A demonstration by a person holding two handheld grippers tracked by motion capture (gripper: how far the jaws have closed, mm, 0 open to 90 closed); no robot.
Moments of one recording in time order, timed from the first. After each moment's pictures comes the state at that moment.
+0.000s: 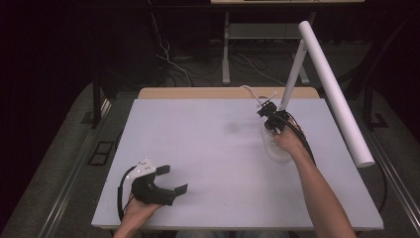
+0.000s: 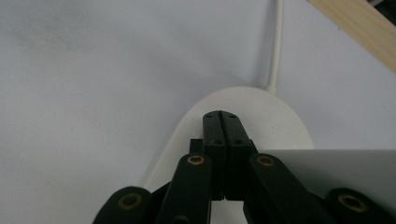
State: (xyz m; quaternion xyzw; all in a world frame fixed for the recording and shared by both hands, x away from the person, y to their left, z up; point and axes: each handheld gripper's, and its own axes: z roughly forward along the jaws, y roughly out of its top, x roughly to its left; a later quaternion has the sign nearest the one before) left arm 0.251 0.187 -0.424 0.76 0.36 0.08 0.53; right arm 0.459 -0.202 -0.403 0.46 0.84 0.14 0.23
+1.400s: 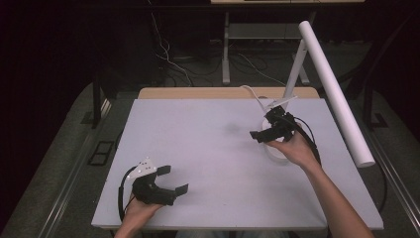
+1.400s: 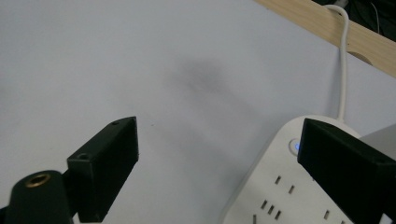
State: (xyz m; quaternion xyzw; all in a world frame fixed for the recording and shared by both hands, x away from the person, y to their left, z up) left arm 0.251 0.185 -0.425 0.76 0.37 0.07 0.53; right arm 0.385 -0.205 -0.349 0.41 0.84 0.32 0.16
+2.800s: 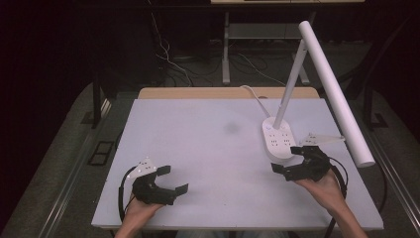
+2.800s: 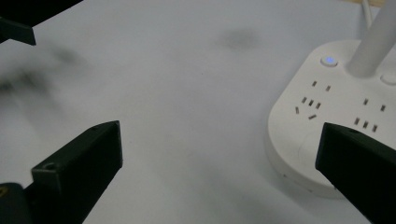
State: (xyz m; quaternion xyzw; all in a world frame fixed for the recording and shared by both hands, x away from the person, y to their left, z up) left arm 0.251 0.185 -0.425 0.76 0.37 0.07 0.53; right arm 0.285 -0.271 -0.379 0.42 0.79 0.43 0.11
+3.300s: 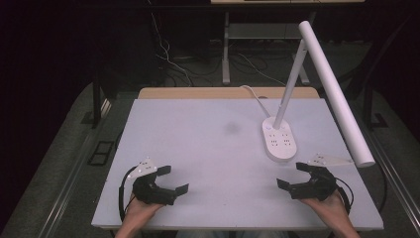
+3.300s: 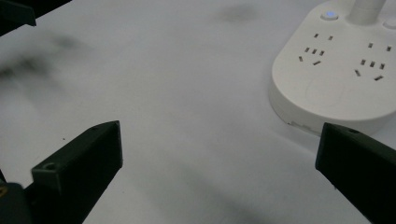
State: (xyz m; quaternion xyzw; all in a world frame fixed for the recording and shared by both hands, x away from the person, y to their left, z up) left arm 0.252 0.185 -0.425 0.76 0.37 0.07 0.53; right arm 0.251 -0.286 -0.413 0.44 0.77 0.45 0.12
